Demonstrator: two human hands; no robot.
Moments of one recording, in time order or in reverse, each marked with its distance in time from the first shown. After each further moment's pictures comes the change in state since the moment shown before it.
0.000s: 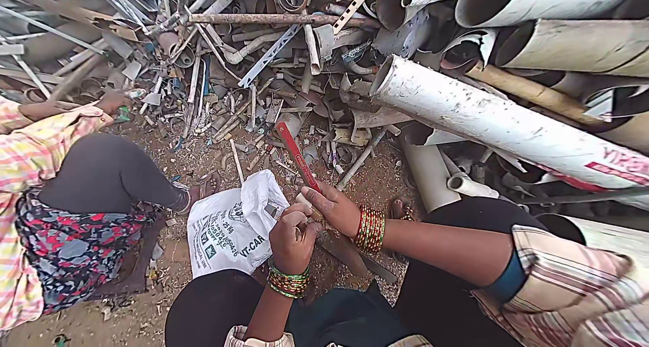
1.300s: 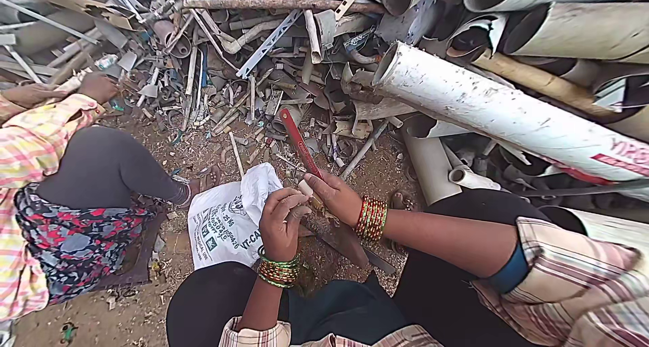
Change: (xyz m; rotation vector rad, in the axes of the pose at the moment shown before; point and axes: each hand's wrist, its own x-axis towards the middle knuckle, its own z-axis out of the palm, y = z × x) left_hand 0.011 -0.005 -0.014 -0.055 -0.052 -0.126; right_hand 0.002 0.000 -0.002 0.014 0.045 0.043
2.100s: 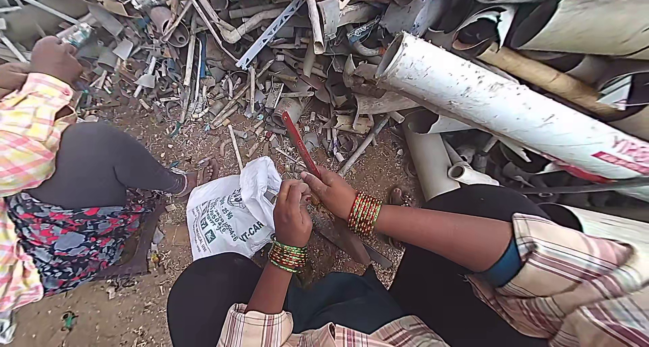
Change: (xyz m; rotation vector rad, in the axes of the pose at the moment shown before) left_hand -0.007 -0.002 0.023 0.306 -0.041 -0.065; right_hand 0.005 -0.001 0.006 -0.194 0.007 0.132
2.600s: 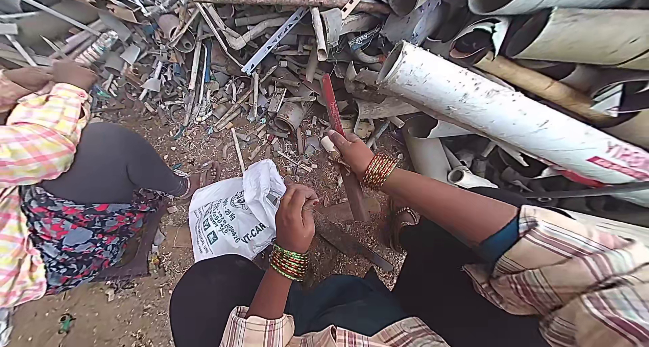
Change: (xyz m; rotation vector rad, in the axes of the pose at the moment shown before) left_hand 0.000 0.007 -0.014 -0.095 -0.064 0.009; right_hand 0.040 0.005 -0.046 0.267 0.267 0.084
